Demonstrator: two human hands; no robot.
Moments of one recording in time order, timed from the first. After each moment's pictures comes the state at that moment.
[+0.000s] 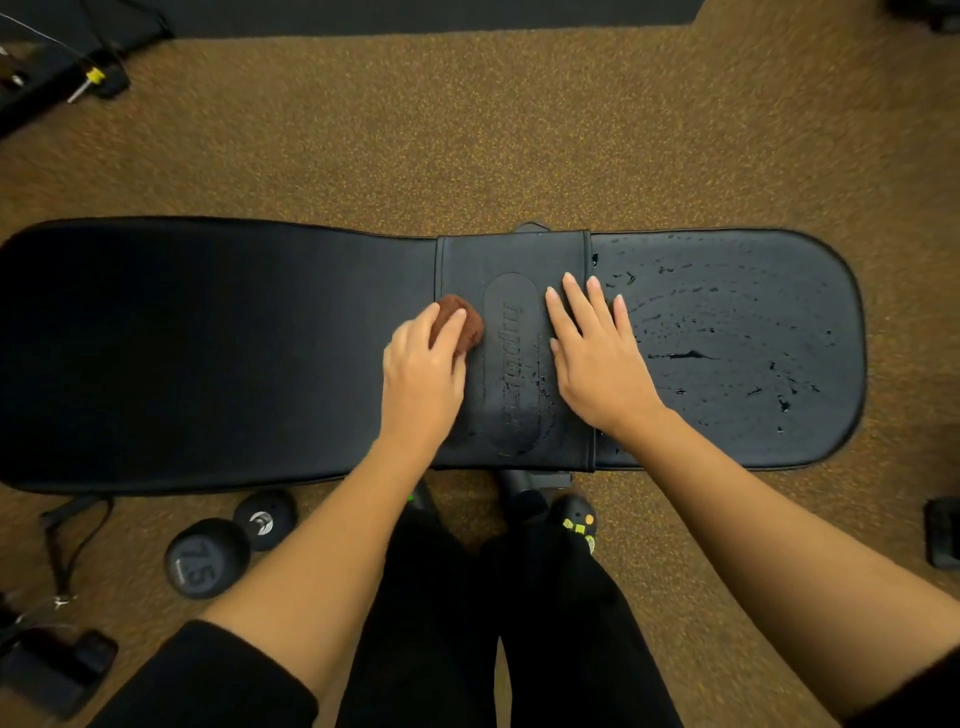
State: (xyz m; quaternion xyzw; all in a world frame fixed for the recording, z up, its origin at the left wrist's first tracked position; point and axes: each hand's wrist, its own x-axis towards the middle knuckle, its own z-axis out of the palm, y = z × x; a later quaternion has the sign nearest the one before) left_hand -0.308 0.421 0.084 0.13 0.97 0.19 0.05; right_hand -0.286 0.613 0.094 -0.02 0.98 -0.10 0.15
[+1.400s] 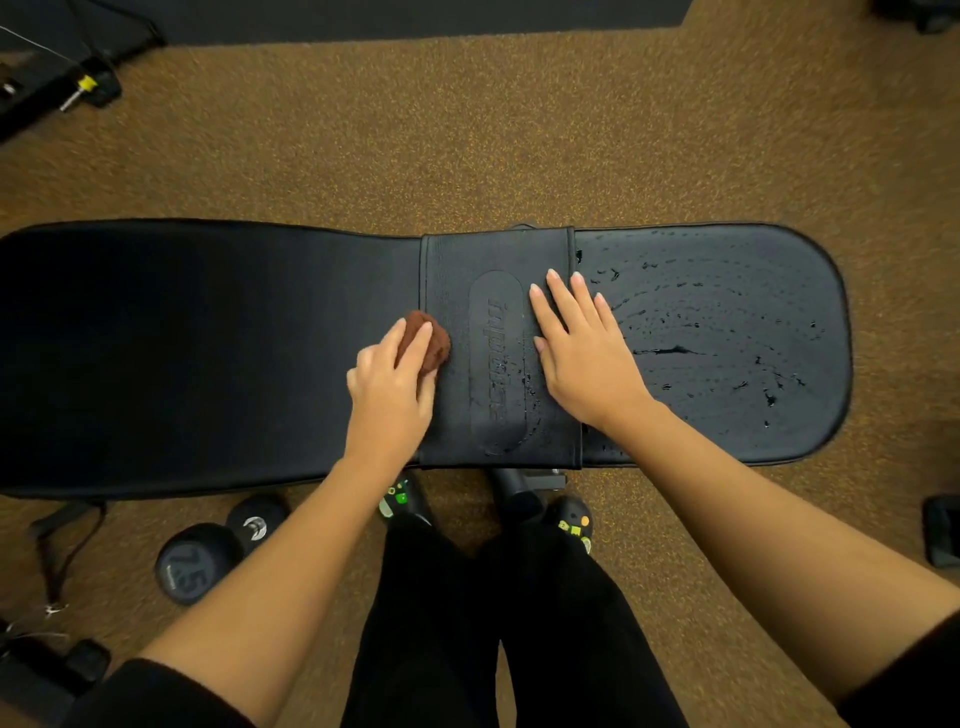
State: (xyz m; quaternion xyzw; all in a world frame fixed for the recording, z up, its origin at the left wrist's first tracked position) left_hand -0.290 0.404 0.080 0.11 0.97 0.20 0.07; right_hand -0.285 0.620 0.089 -0.04 0.98 -0.10 0.14
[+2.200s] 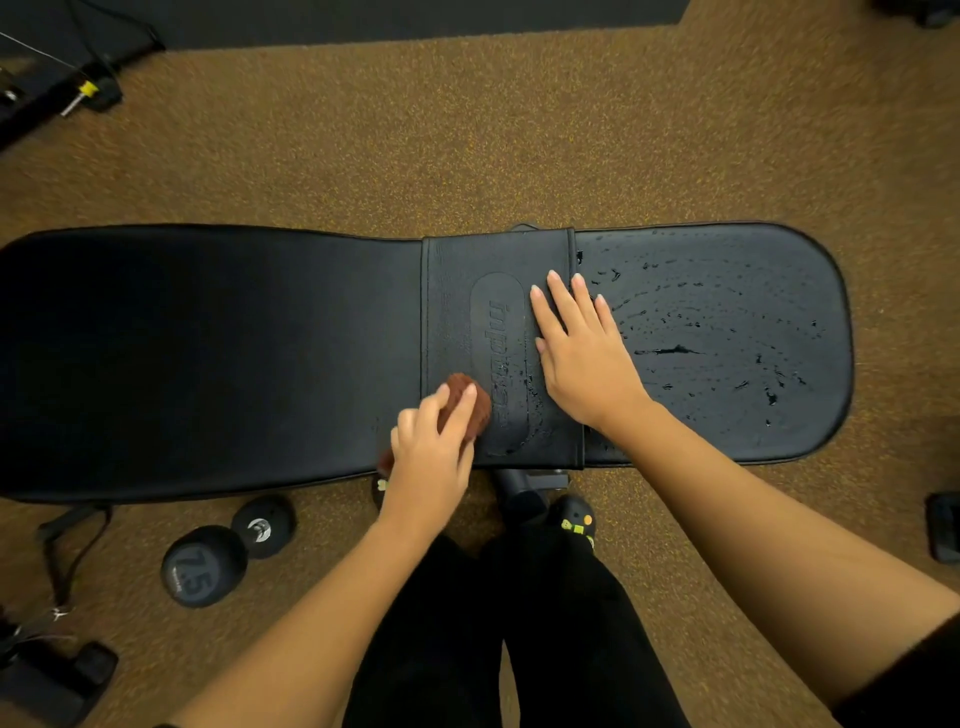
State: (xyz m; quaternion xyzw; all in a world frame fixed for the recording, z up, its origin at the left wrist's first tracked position) left_hand -0.231 0.416 0.080 0.18 0.96 0.20 0.07; right_hand -0.285 0.617 0.089 -0.03 0.98 -0.09 0.16
